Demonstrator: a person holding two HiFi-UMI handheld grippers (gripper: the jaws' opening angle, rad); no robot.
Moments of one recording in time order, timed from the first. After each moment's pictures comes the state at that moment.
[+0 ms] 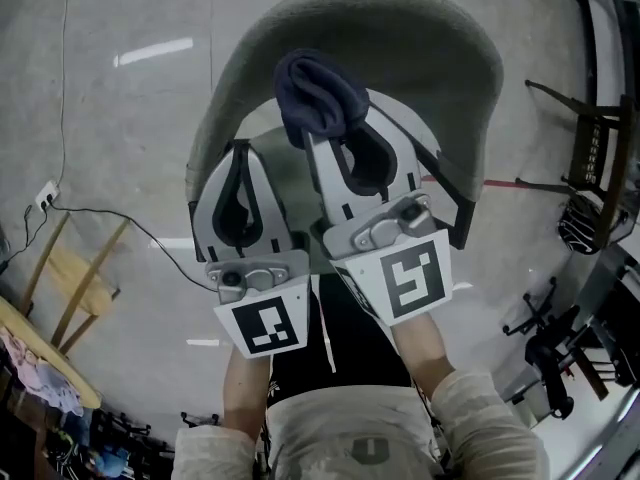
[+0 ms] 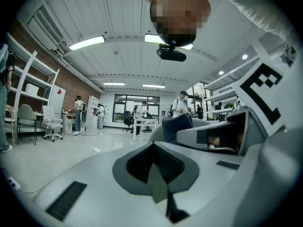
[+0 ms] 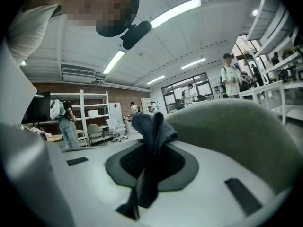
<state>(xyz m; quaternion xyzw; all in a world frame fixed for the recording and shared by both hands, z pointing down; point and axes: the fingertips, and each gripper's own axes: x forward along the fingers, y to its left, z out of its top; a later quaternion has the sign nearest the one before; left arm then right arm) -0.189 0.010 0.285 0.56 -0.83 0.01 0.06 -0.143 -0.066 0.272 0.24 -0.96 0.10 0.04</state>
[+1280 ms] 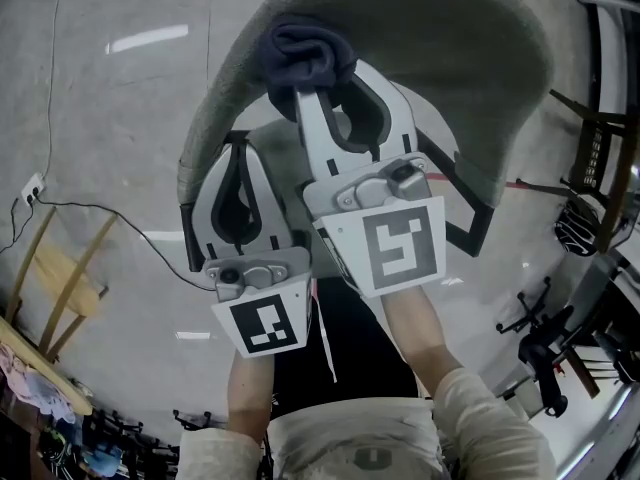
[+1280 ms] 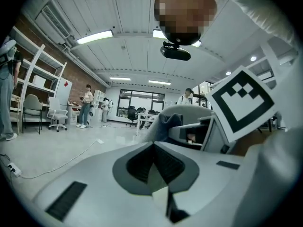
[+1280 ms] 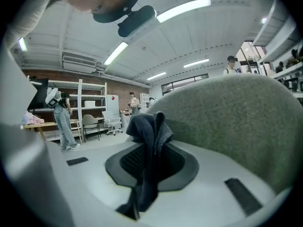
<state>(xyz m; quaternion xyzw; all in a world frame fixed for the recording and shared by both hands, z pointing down) -0.206 0.031 0.342 0.54 -0.84 -0.01 0.09 -0.187 -0.074 0.326 0.26 -0.96 0.08 0.07</state>
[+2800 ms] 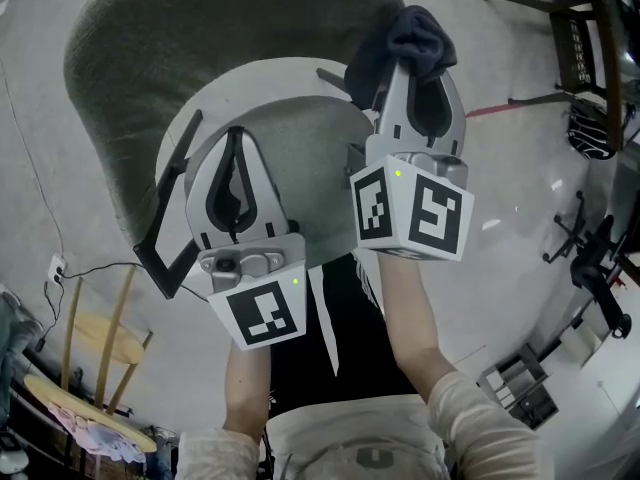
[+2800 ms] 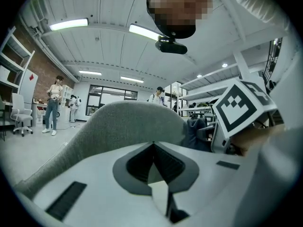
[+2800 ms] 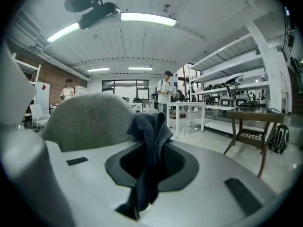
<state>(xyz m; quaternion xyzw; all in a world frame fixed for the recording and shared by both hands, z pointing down) -0.081 -0.040 0.336 0.68 -0.73 0.02 0.08 0.083 -0.159 0.333 0.62 -0.77 0.08 0.09</state>
